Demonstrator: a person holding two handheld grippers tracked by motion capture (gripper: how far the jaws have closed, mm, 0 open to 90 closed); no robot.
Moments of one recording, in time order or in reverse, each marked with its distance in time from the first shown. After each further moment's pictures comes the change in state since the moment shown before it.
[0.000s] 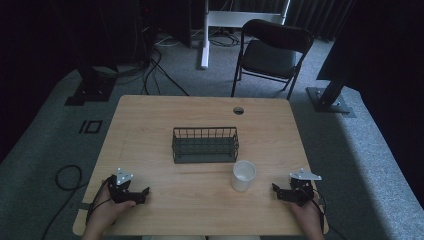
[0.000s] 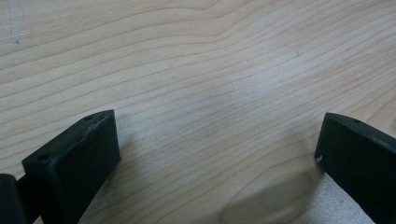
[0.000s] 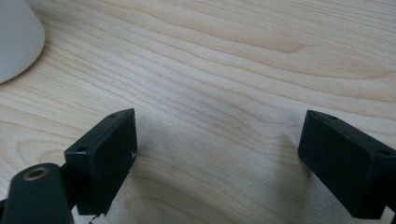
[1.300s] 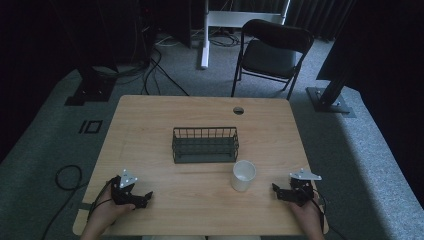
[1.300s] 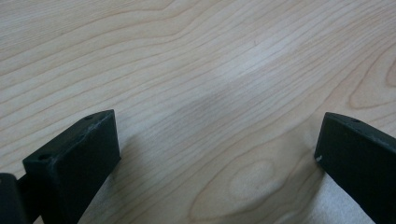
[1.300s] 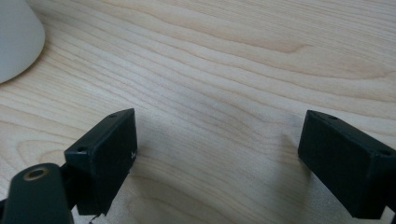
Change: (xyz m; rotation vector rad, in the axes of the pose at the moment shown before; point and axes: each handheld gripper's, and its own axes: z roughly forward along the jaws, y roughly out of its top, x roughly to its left) left arm -0.009 0.002 -0.001 0.010 -0.073 0.111; right arm 0.000 0.000 0.000 0.000 0.000 0.001
